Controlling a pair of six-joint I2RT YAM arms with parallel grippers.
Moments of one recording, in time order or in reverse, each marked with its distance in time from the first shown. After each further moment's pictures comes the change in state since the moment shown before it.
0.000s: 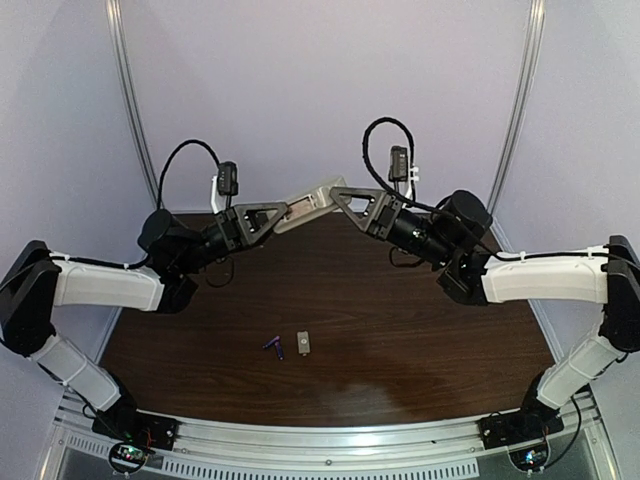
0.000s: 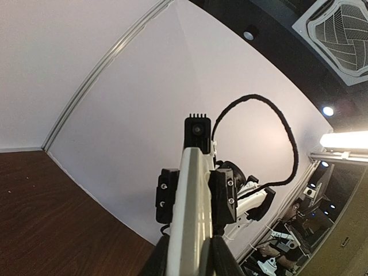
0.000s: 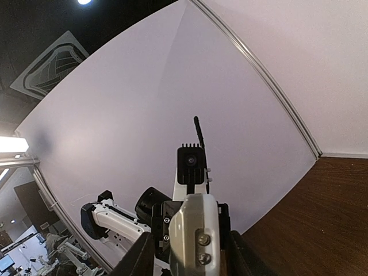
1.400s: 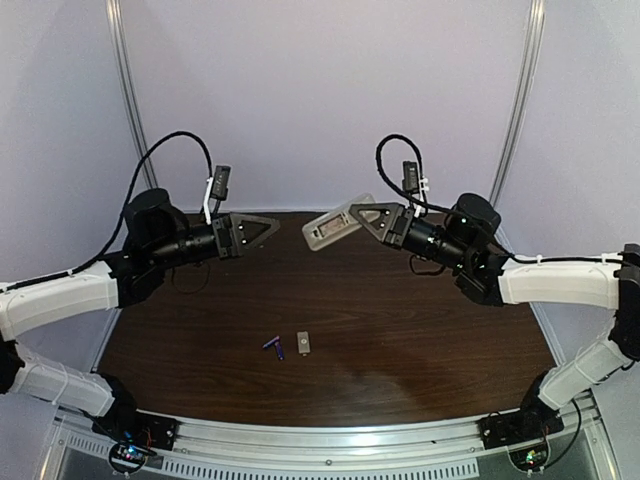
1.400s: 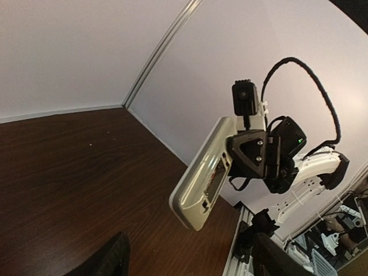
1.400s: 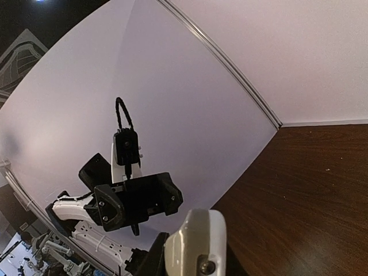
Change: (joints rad) left arm 0.018 -0.287 0.041 -0.775 -0.085 0.367; right arm -0.098 -0.070 -0.089 -0.156 -0.026 -0.007
